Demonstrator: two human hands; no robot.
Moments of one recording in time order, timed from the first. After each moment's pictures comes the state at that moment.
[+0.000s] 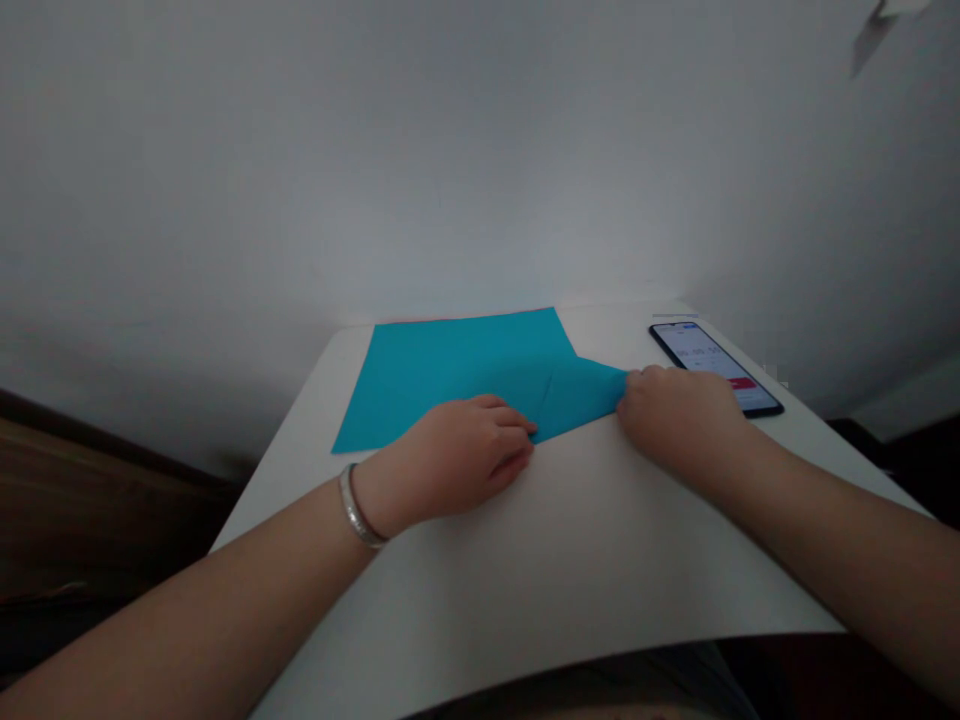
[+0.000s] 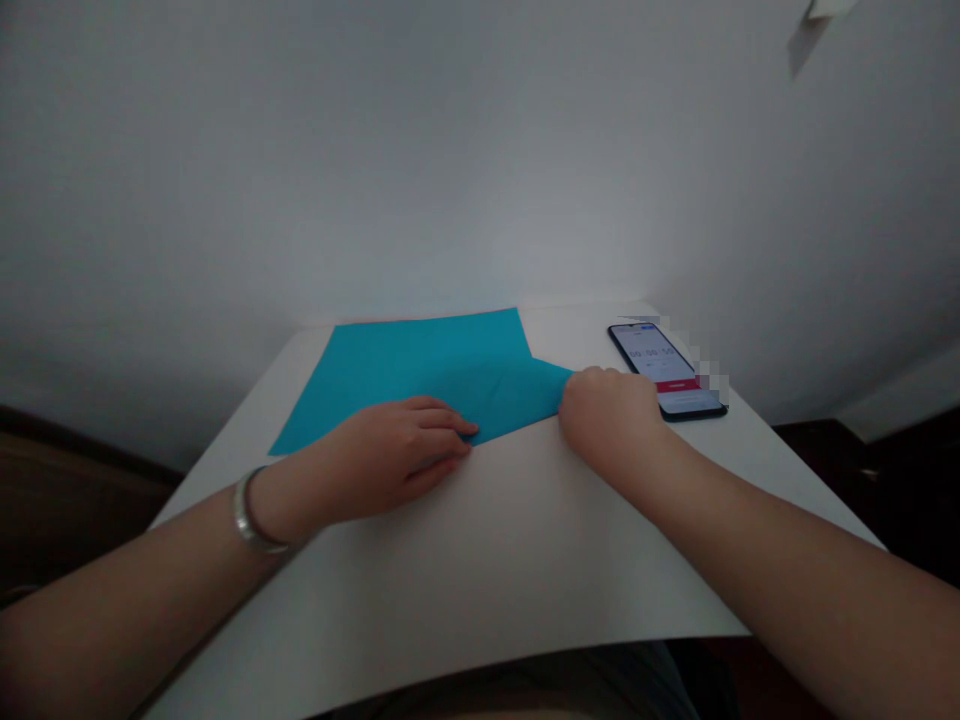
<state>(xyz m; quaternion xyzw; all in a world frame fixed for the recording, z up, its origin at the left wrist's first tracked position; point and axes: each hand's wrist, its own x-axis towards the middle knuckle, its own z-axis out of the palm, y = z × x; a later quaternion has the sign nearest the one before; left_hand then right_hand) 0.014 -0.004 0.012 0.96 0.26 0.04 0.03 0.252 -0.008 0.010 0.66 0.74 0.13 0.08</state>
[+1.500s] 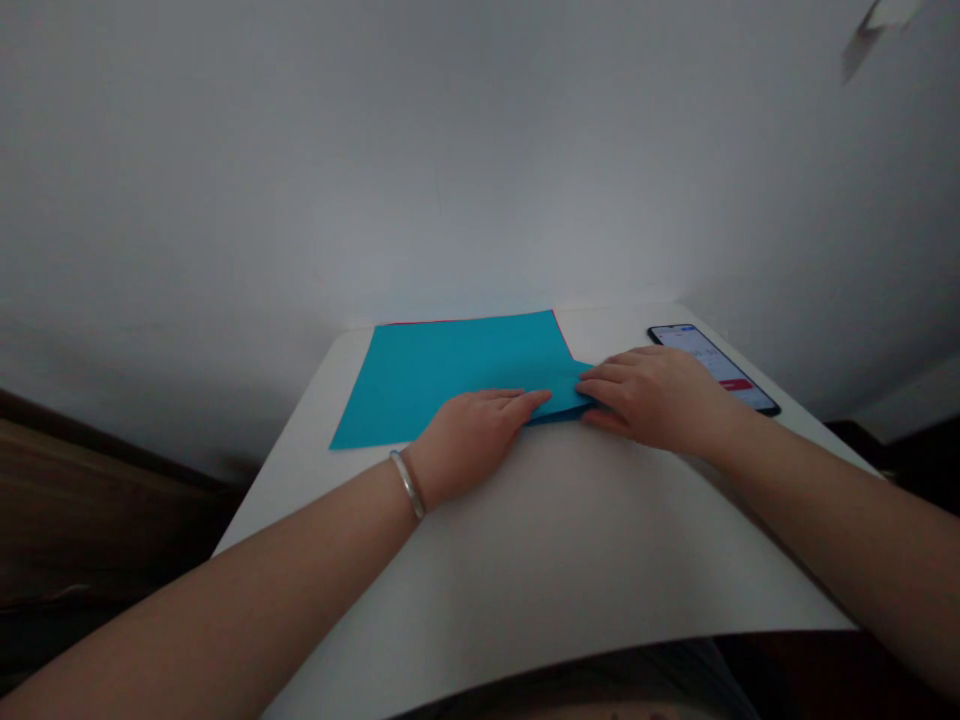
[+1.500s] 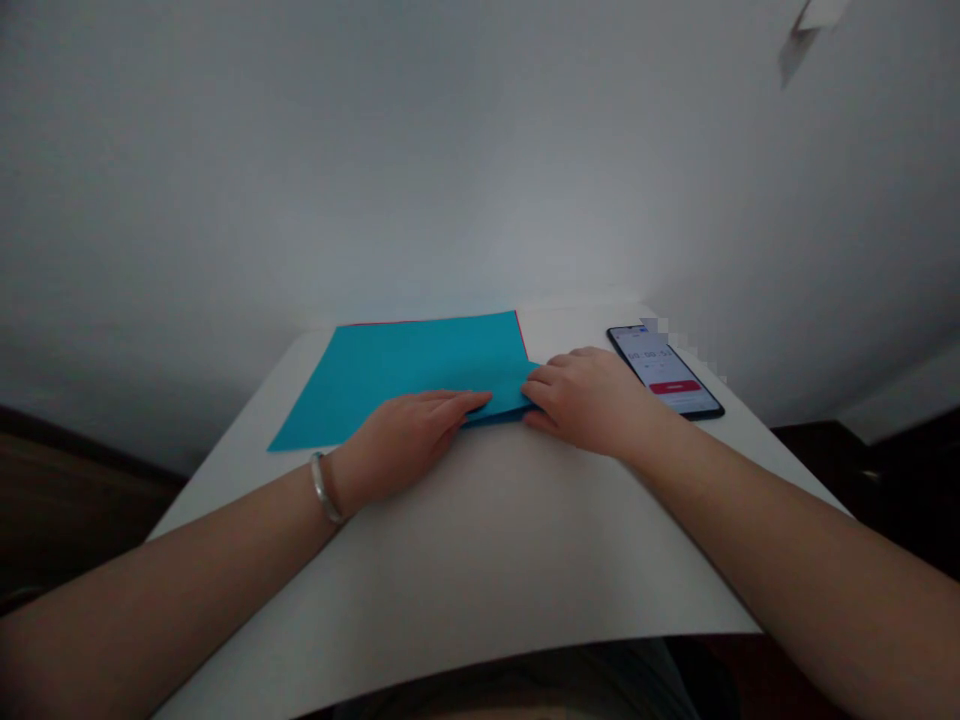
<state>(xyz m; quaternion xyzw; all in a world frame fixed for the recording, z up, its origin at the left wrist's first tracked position) 0.011 -0.018 0.009 0.93 0.35 0.13 -0.03 0.253 -0.020 0.042 0.38 0.90 0.19 -0.02</state>
